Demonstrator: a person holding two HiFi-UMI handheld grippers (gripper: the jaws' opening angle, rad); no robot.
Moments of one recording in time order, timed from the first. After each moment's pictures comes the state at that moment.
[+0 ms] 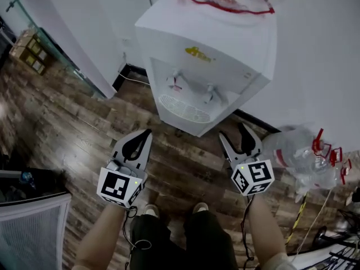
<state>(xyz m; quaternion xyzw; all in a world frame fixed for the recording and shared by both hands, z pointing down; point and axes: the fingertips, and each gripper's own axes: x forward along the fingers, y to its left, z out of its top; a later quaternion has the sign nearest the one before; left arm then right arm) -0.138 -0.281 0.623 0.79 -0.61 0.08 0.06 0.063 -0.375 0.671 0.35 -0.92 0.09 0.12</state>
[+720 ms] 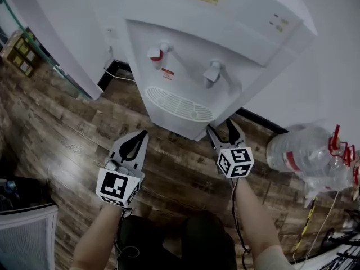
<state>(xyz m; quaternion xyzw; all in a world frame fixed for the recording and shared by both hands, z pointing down) -0.137 -0.317 0.788 0.79 -0.61 0.11 0.05 0.053 -0.445 0.902 0.38 -0.91 0.12 0.14</state>
